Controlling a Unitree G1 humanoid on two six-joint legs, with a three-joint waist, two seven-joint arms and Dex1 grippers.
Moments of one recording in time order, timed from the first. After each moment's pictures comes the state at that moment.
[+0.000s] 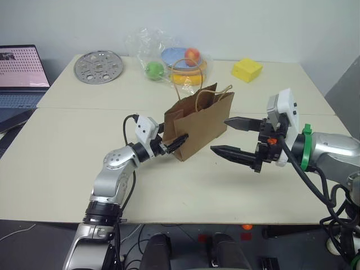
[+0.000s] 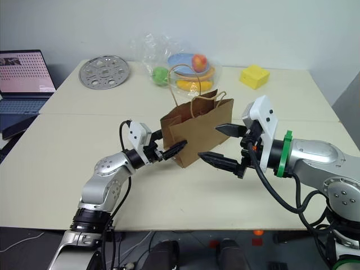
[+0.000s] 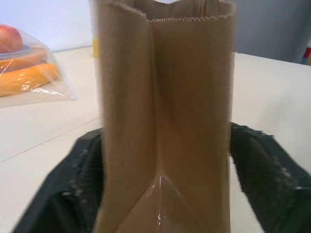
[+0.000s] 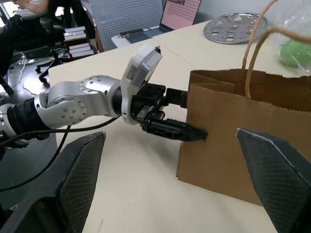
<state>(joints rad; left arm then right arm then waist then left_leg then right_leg) -0.44 0.35 -0.01 0.11 -0.33 0.18 -0.77 -0.53 -0.74 -0.17 -0.68 1.10 1.10 0.45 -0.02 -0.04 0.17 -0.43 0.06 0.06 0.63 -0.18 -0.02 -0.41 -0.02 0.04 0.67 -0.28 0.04</state>
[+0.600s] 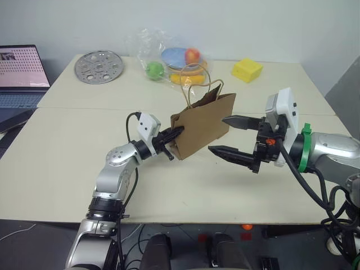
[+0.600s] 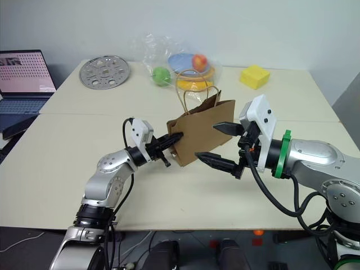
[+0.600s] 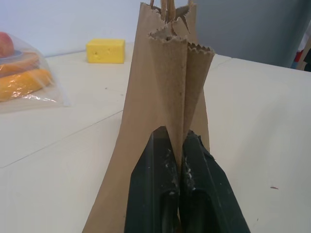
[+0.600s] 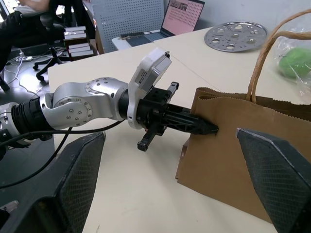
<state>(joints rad) -0.50 0.33 -0.01 0.16 -0.33 0.19 -0.80 -0.54 -0.78 -0.14 -0.72 1.12 1.06 0.41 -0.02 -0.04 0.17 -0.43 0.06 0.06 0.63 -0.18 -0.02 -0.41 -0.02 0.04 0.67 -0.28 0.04</state>
